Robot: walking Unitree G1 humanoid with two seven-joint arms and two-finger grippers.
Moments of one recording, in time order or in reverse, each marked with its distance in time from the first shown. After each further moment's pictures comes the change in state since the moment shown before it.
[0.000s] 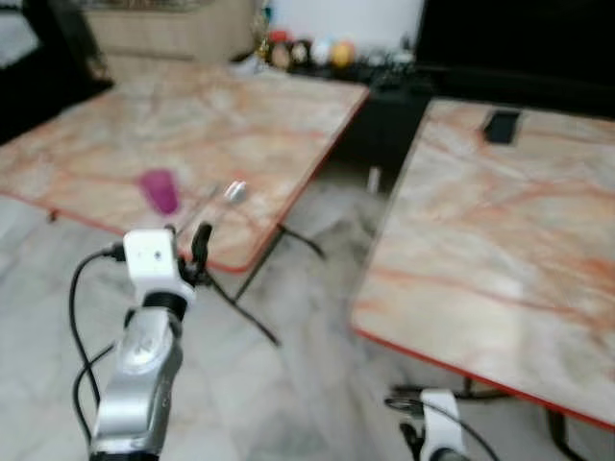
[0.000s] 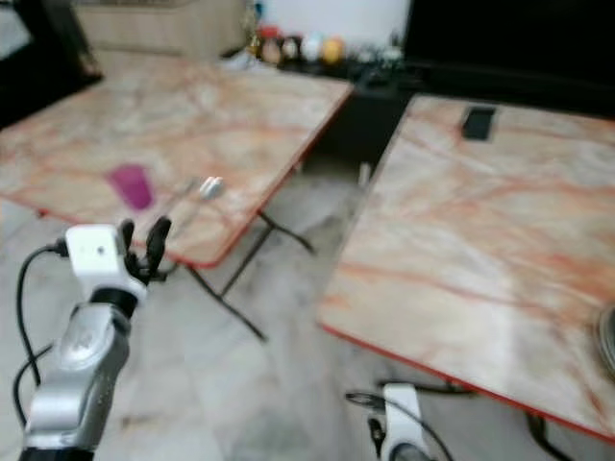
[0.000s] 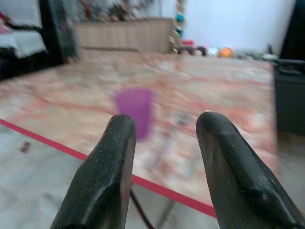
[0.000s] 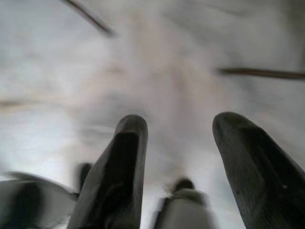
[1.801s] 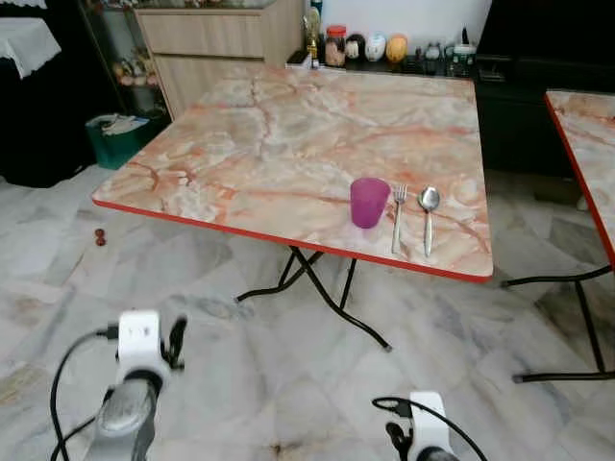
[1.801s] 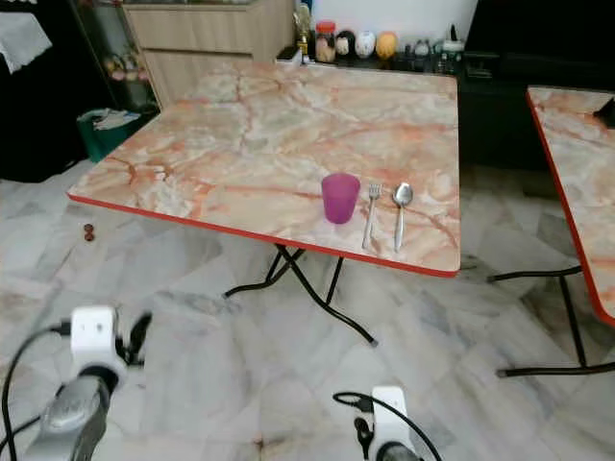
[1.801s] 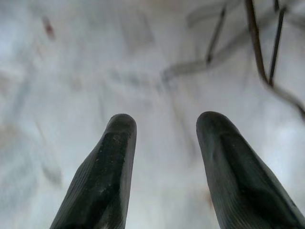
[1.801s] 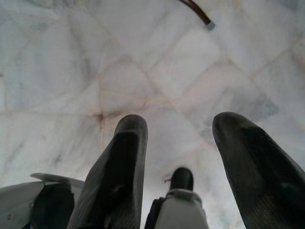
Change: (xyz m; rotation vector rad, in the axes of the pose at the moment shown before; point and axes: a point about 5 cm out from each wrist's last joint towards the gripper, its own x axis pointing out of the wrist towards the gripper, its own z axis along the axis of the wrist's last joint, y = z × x) left arm -0.079 0.036 -0.147 0.079 0.636 0.025; right arm -0.002 -0.008 -0.005 0.003 0.012 -0.020
